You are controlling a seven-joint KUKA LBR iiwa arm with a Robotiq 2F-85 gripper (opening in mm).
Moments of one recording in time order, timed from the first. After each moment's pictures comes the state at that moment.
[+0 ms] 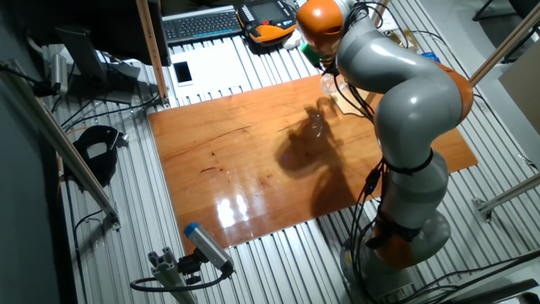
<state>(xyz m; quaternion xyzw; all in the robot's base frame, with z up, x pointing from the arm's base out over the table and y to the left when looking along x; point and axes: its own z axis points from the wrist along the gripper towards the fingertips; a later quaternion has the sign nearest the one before) 0.661 -0.068 0.259 0.60 0.77 -0.09 0.19</state>
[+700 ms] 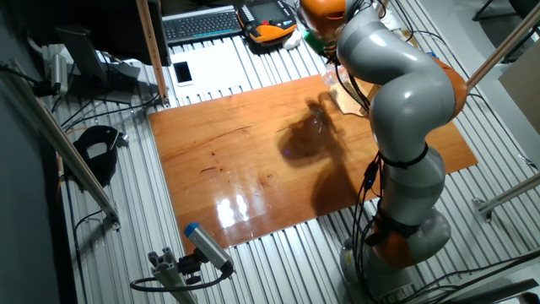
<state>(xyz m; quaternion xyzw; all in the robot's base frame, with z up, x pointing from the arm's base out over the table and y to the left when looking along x) 0.685 -0.076 0.272 0.58 0.79 -0.10 0.19</state>
